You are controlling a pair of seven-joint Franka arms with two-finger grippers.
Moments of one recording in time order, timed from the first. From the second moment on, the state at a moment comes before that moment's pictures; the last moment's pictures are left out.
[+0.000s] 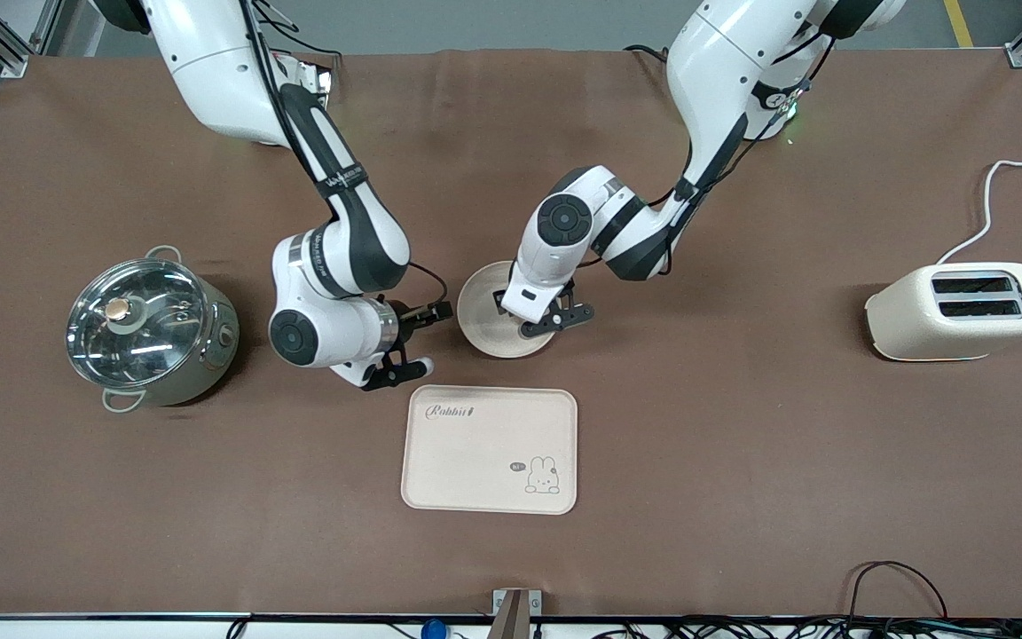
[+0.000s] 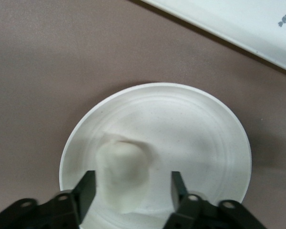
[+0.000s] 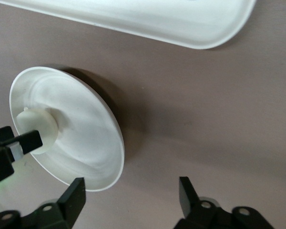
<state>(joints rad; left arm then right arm) -0.57 0.66 -0.26 -1.70 0.03 2.41 -1.11 0.58 0.64 -0.14 -1.62 0.60 1.96 -0.07</state>
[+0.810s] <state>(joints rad) -0.25 0.50 -0.23 -1.66 0.18 2.19 -0.57 0.60 0.73 -0.05 -1.62 0.60 2.15 -0.14</state>
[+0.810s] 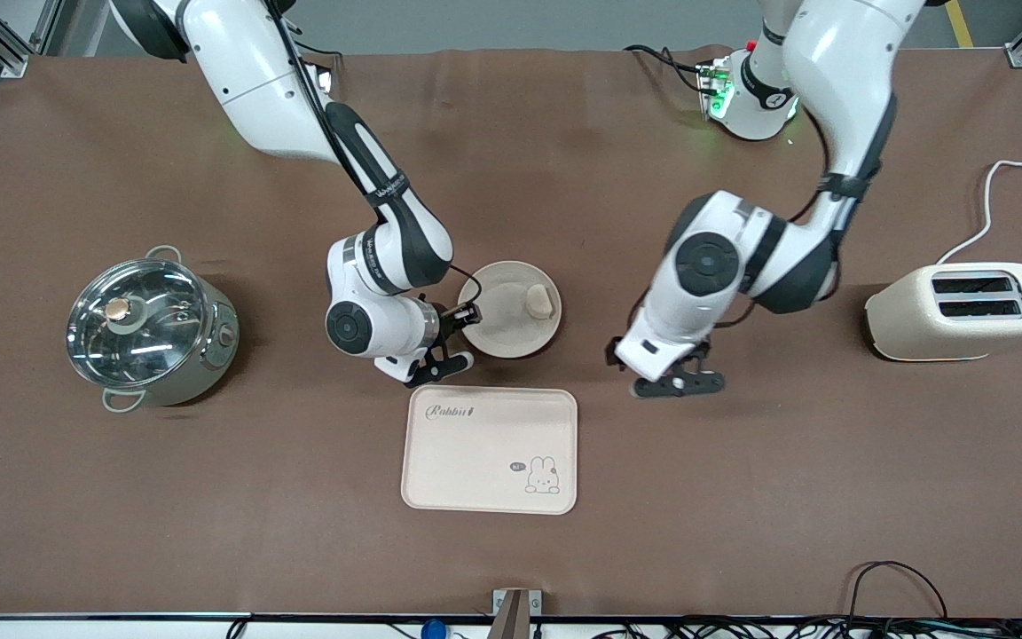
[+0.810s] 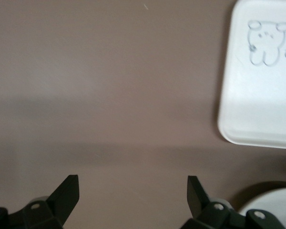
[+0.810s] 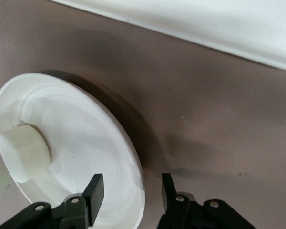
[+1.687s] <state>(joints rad) 0.00 0.07 -0.23 -1.65 0.10 1.80 -0.18 0.60 0.75 -0.05 -1.62 0.60 2.17 -0.18</state>
